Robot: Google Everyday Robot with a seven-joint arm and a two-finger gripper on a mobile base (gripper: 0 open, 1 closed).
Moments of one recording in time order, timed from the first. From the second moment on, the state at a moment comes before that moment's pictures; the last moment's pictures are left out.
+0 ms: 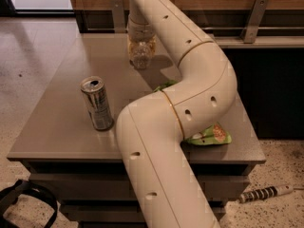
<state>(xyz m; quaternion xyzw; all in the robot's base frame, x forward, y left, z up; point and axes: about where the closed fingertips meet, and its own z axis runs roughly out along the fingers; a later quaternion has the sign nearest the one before) 0.798 0.021 0.820 -0.09 0.99 0.04 0.10</state>
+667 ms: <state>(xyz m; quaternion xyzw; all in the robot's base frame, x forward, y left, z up) 0.798 0.021 0.822 -0.09 0.99 0.04 0.10</state>
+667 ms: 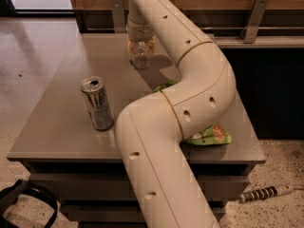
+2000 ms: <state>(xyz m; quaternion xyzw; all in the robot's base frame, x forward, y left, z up) 0.811 -0.038 0.894 -0.11 0.97 0.10 0.21</state>
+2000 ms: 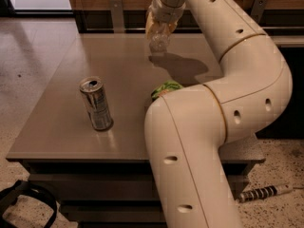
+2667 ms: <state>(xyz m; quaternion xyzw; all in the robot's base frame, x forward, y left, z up) 0.813 -0.065 0.909 -0.19 0.92 0.18 0.29</state>
